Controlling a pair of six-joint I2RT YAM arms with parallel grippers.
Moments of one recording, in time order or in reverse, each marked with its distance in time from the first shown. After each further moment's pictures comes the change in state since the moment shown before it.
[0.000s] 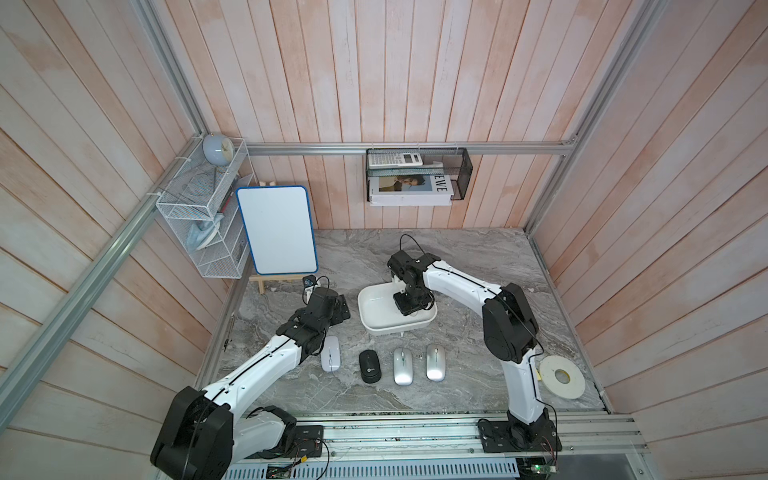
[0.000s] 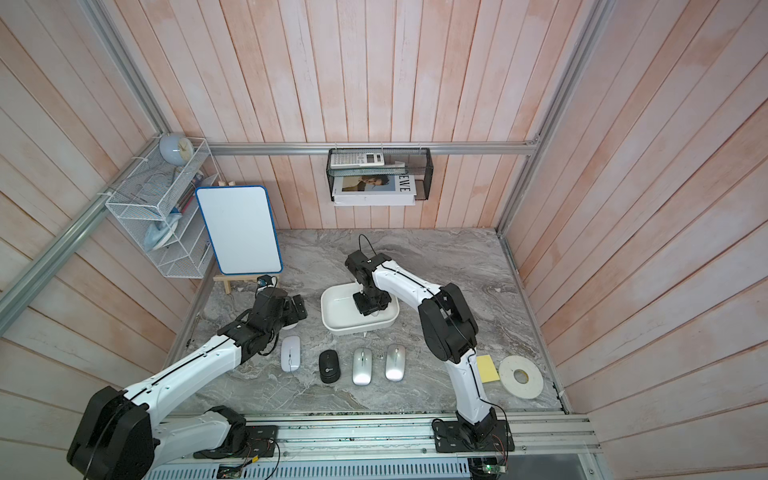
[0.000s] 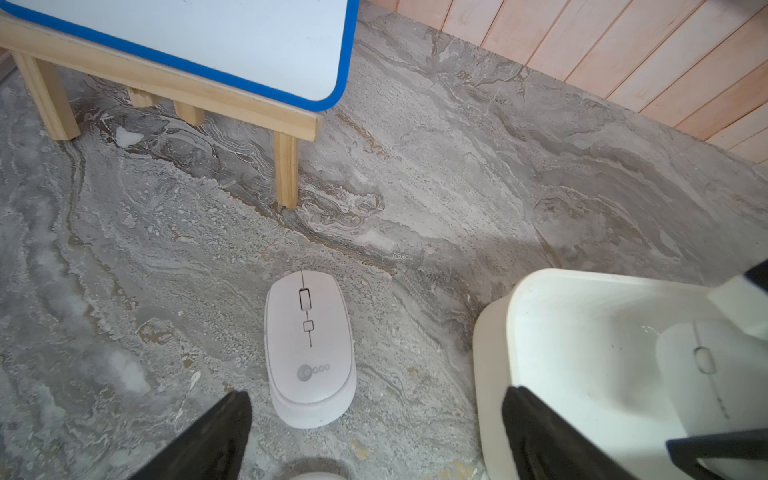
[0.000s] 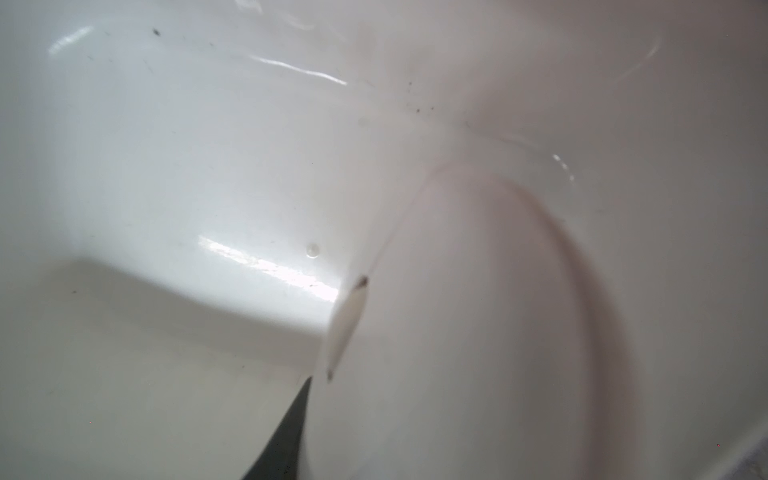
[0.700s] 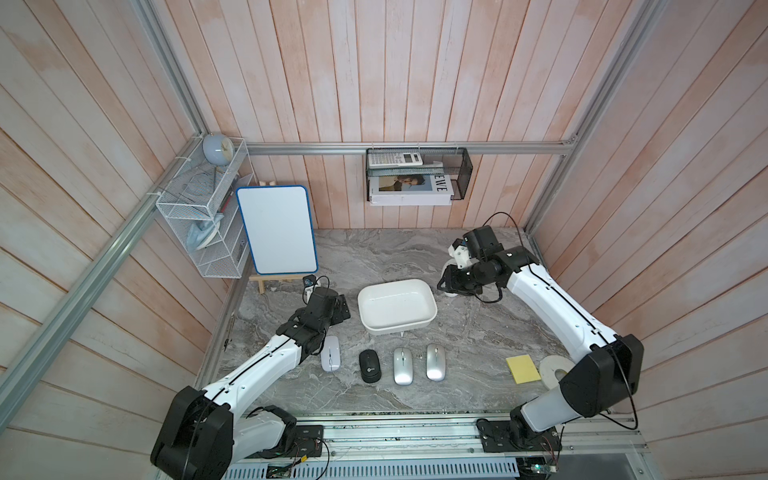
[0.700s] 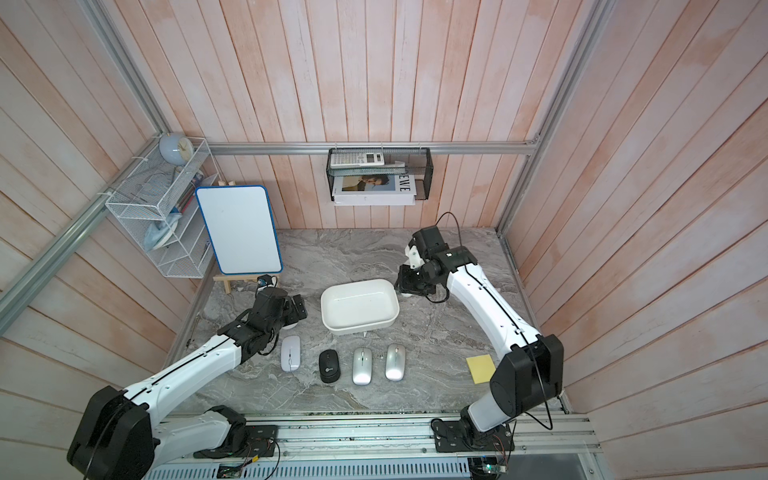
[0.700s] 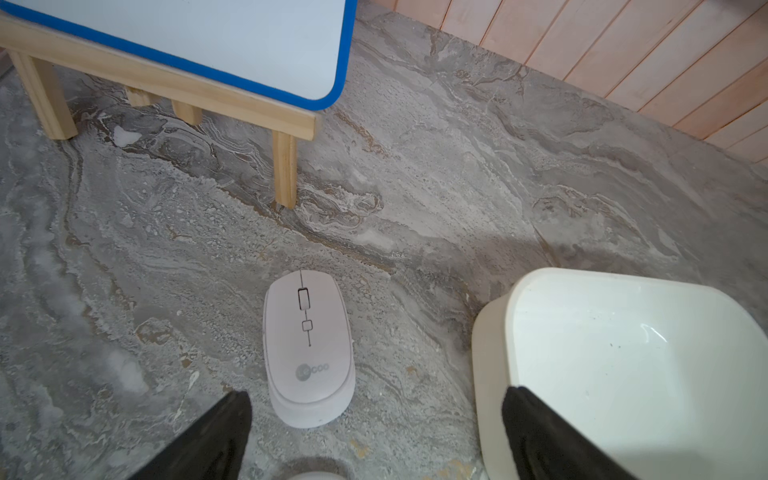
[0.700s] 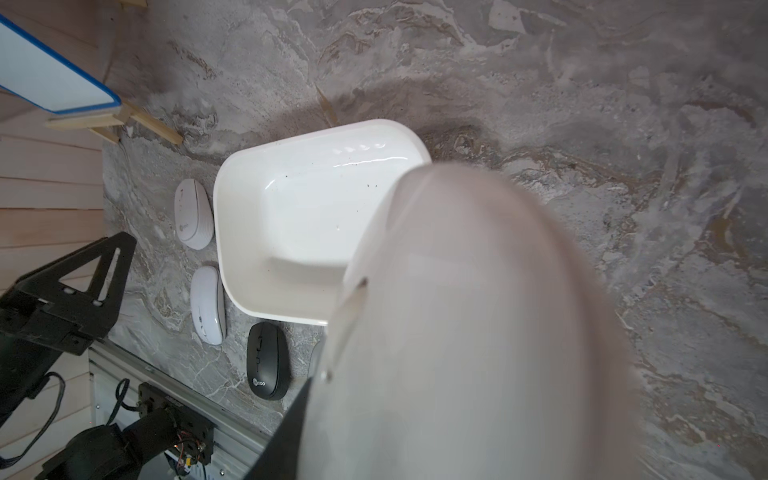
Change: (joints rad) left arm 0.000 0.000 0.000 0.000 0.003 0.000; right arm -0.344 -0.595 -0.391 0.159 -0.327 0.189
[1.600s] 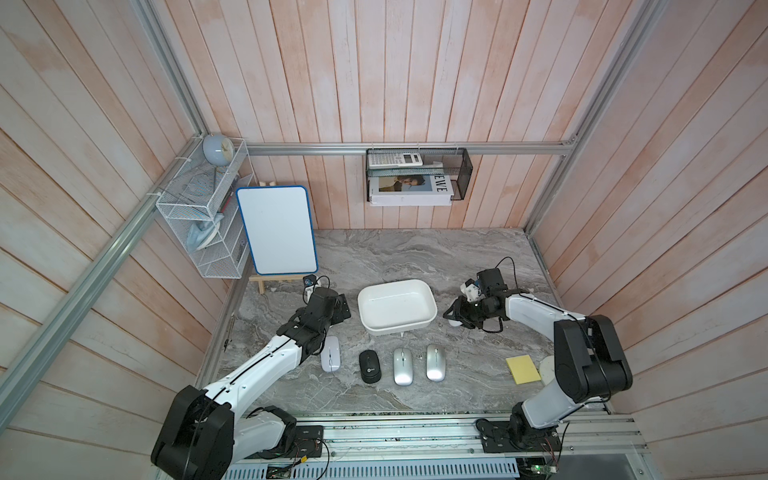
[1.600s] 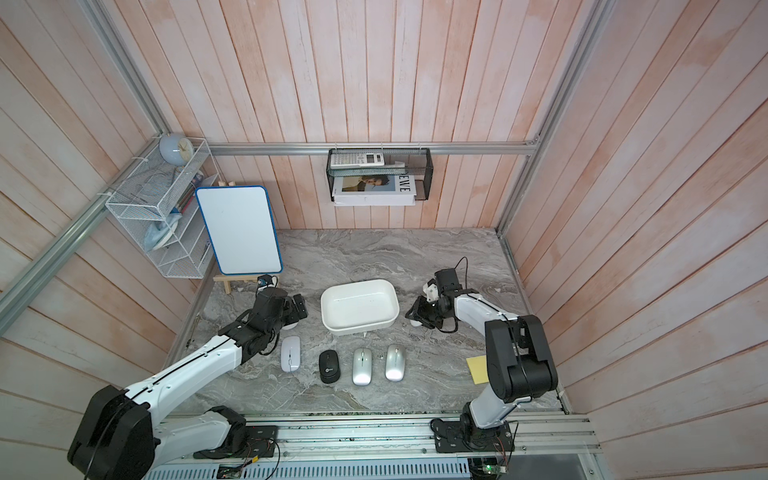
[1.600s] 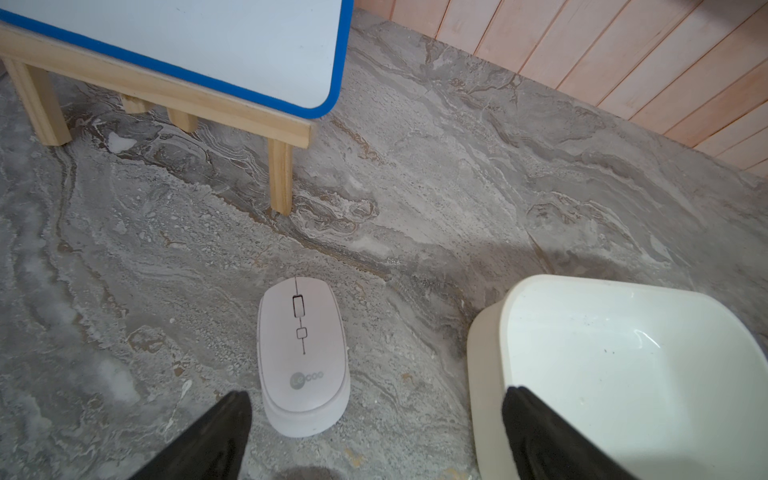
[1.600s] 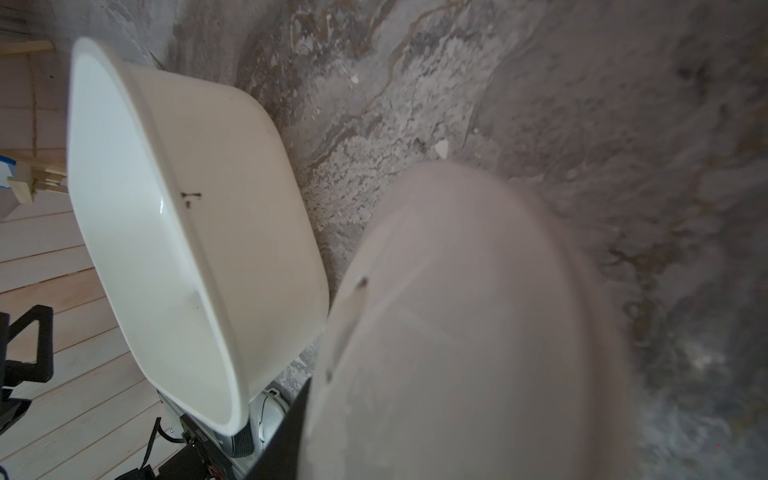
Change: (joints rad) left arm 0.000 0.005 -0.005 0.031 -0.001 0.004; right arm -0.166 0.138 -0.488 0.504 -0.212 0.086
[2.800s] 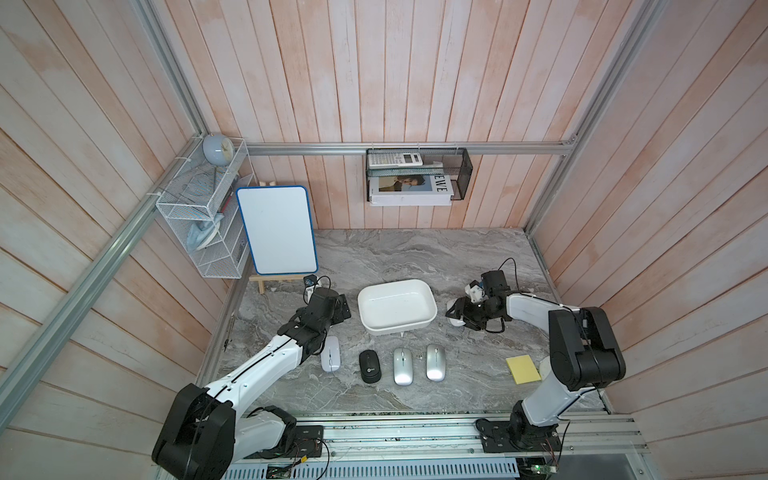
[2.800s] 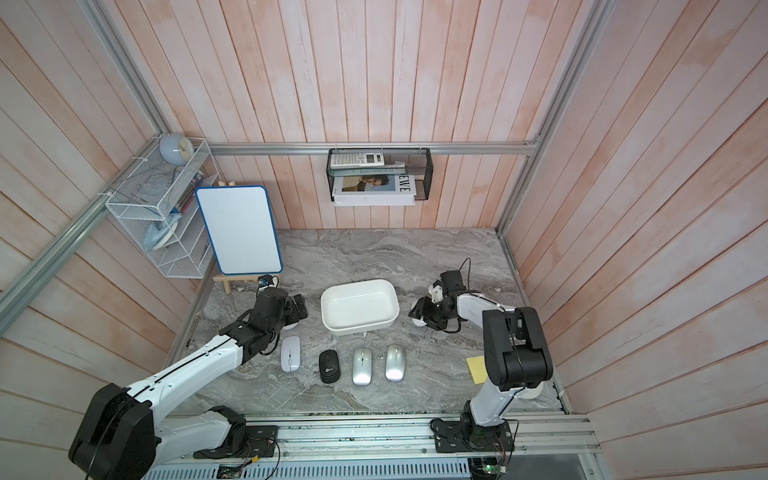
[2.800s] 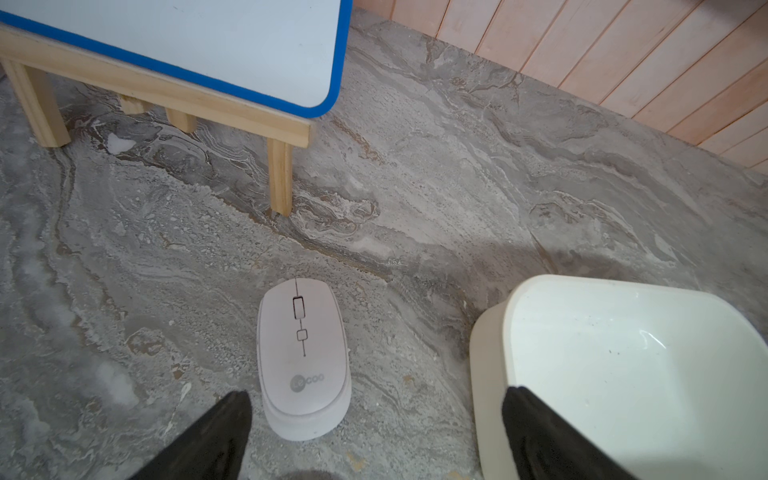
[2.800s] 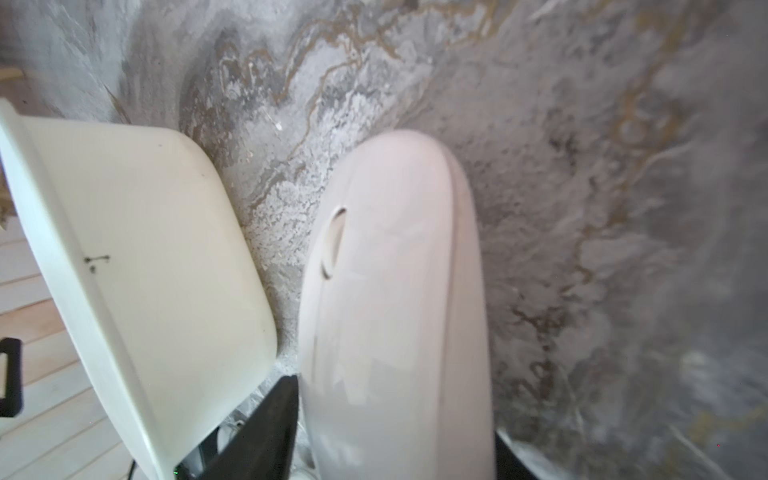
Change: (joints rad) left arm 0.000 0.008 -0.006 0.014 -0.003 0.004; right arm -0.063 0.043 -0.003 0.021 0.046 -0.045
